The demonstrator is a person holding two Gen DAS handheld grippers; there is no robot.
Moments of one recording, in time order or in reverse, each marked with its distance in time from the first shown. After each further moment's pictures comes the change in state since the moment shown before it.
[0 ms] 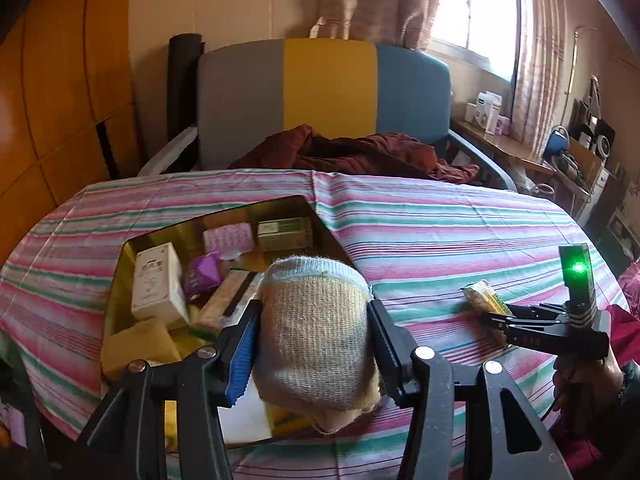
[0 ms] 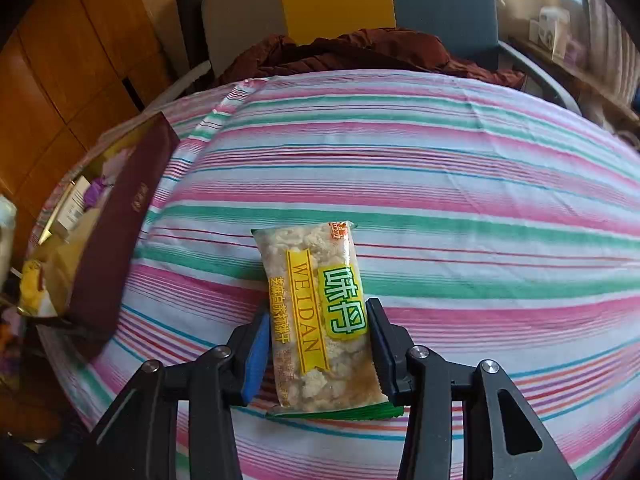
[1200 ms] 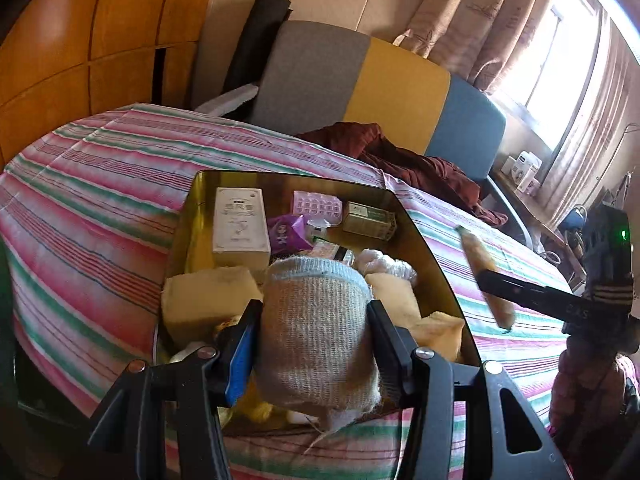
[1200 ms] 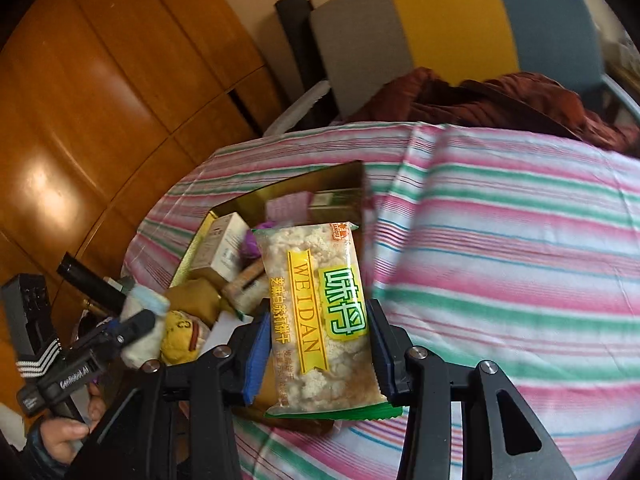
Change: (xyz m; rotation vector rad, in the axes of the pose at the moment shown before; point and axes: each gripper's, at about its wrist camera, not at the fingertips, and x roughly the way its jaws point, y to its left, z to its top) left arm 0.004 0.114 -0.028 -0.305 0.029 -0.044; right arm -0.018 0.161 0.066 -0.101 -0.052 0.351
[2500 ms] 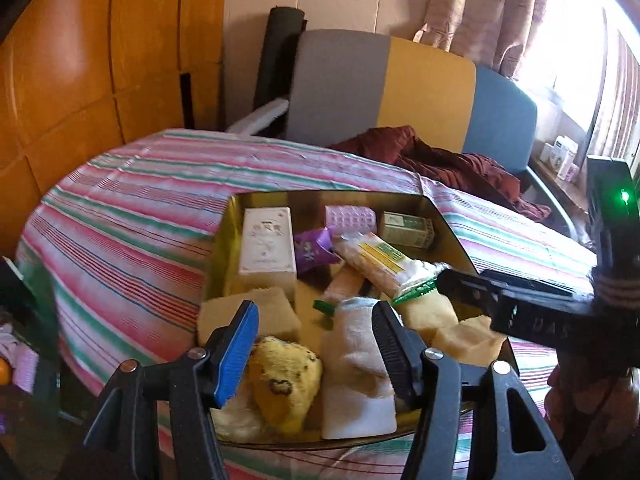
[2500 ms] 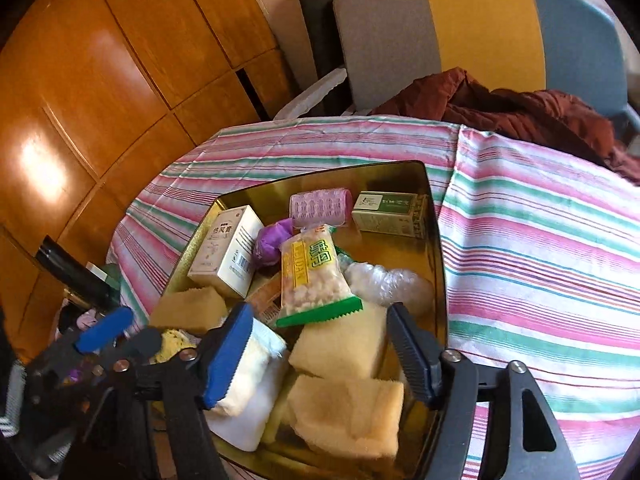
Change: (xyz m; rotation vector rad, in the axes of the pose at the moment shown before) left arm -0.008 -0.019 0.006 0.067 -0.042 0.216; right arm 0.054 0.048 0.014 -0.073 0.029 -0.059
